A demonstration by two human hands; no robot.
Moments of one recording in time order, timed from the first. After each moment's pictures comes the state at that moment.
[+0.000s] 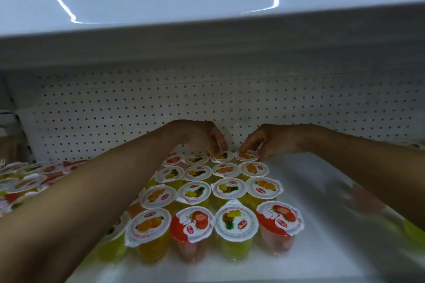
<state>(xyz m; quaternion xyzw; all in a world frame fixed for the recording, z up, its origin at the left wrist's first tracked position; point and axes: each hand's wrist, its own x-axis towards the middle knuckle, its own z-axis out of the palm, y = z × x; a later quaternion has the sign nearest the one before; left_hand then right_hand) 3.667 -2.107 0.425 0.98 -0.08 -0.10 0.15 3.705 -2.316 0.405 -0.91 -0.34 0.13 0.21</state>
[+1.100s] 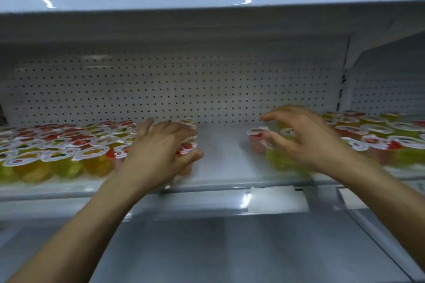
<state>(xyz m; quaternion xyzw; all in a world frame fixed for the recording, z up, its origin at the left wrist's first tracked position) 3.473 -2.243 0.347 0.96 -0.07 0.28 -0.02 3.531 -2.520 0.371 -0.91 -0.29 -0.27 0.15</state>
